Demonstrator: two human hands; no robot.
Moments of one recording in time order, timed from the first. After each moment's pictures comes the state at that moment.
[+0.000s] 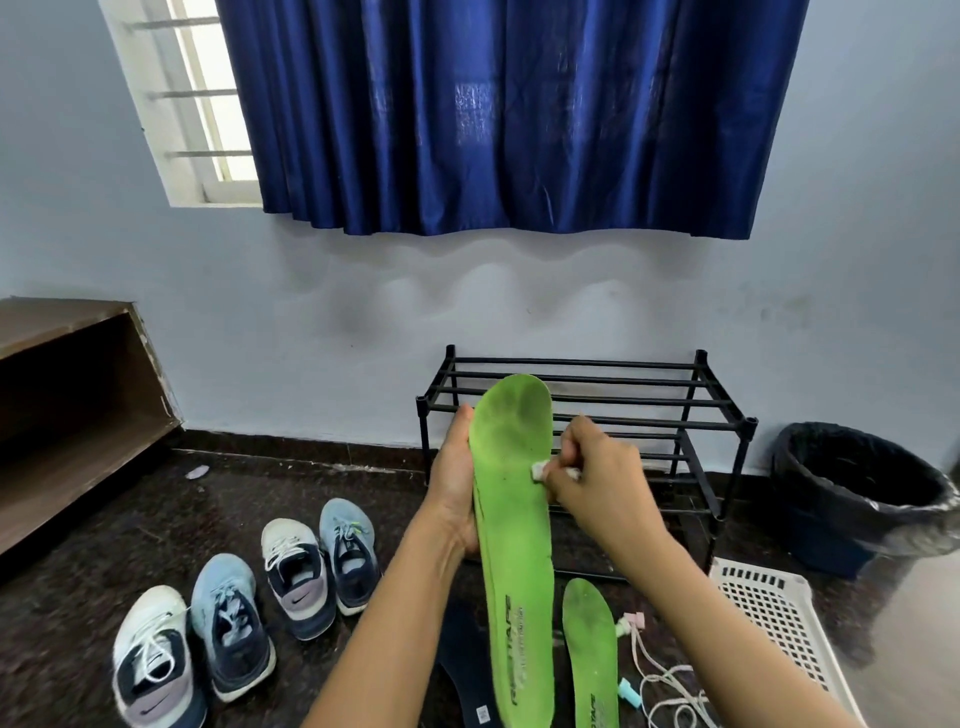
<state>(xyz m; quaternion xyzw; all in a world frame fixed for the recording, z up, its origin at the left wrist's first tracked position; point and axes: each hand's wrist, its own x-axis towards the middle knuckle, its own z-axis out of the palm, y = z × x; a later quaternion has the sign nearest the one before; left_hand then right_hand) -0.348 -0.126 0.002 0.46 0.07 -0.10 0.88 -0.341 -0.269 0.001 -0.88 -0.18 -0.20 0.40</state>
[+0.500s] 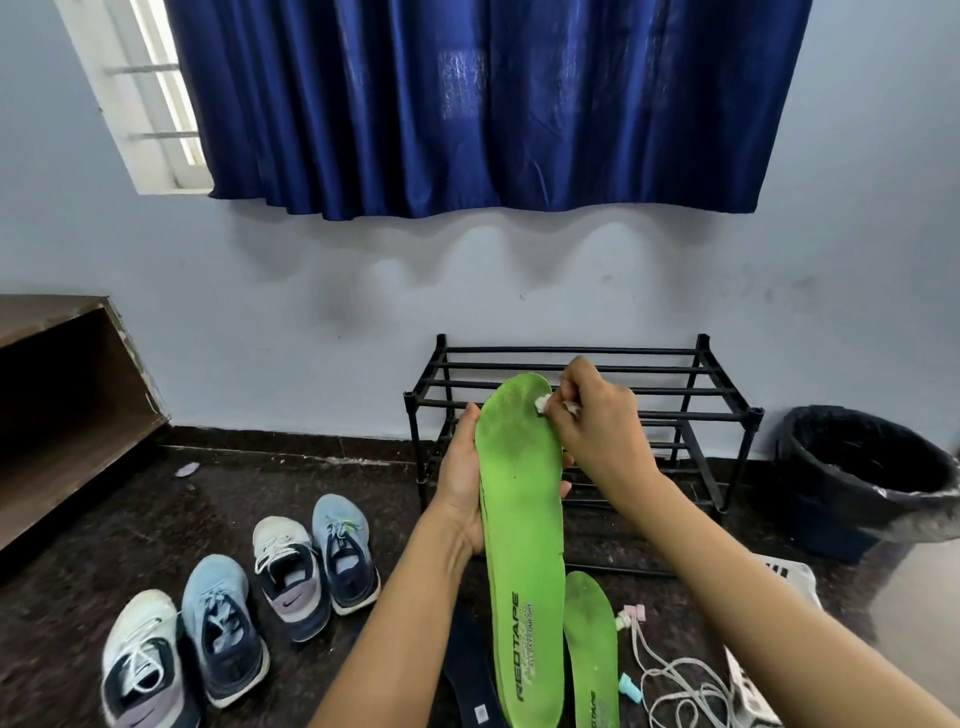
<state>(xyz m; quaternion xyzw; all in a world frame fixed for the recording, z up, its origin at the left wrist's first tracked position) -0.309 -0.135 -0.017 0.41 0.08 -0.15 0.90 -0.272 -0.274 0.012 -0.84 -0.23 -0.31 0.38</state>
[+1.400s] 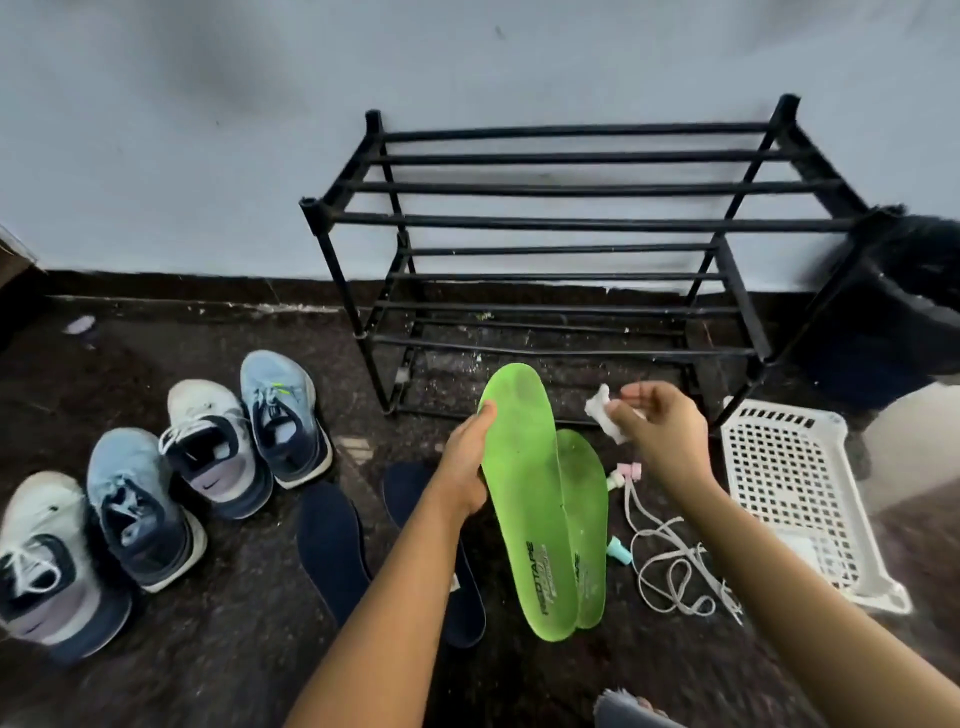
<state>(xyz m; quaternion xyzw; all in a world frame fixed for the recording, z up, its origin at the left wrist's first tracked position) -0.212 -0.149 -0.289 0.49 0.29 -0.18 0.80 -0.204 -0.357 -0.248 -0.85 0.11 -0.05 0.52</state>
